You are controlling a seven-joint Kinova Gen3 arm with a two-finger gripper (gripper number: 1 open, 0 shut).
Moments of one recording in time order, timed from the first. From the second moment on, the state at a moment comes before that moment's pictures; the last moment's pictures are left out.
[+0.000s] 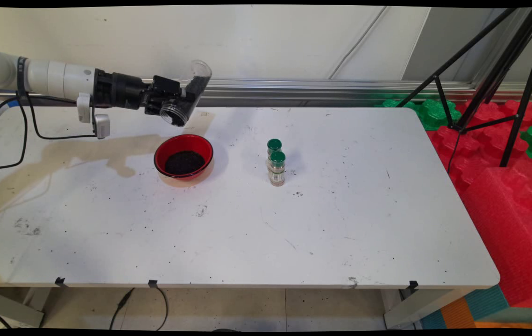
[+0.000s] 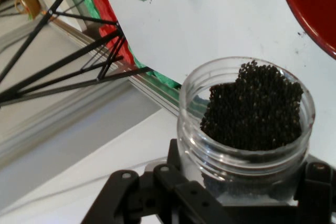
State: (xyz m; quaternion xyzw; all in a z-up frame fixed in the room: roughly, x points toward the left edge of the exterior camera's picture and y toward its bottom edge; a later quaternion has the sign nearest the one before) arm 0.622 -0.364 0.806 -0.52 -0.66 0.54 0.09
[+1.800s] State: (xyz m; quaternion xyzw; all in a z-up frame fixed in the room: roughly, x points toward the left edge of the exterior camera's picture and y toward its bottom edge) arm 0.625 -0.373 0.842 -0.06 -0.83 0.37 0.41
